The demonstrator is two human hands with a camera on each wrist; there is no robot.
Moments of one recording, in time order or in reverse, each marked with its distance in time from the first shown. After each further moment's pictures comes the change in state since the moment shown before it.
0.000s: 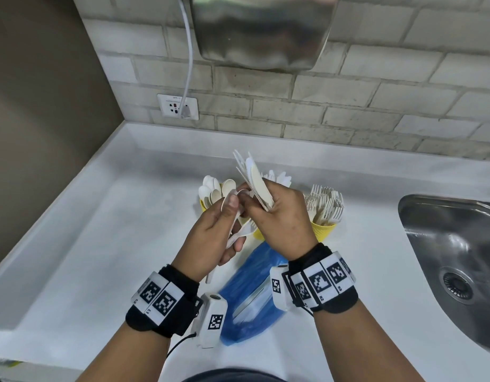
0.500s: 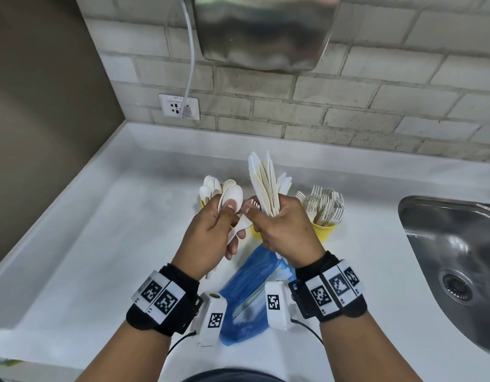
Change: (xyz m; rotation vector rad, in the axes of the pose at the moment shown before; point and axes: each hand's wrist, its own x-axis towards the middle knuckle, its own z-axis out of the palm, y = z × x) left_hand 0.007 -0.004 -0.003 0.091 0.092 0.057; right_hand -0.012 -0.003 -0.005 0.293 -0.100 0.318
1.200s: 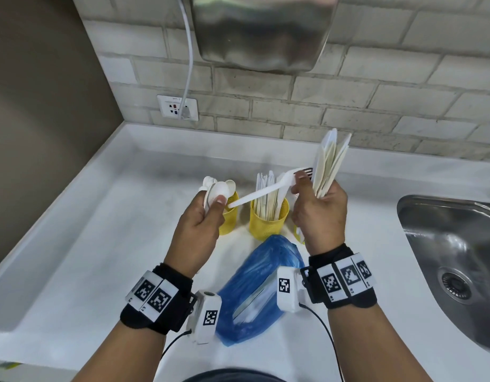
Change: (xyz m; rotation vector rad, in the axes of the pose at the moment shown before) left_hand 0.011 -0.017 -0.014 0.011 0.150 0.039; right_hand 0.020 0.007 -0.028 0.200 0.567 -0.073
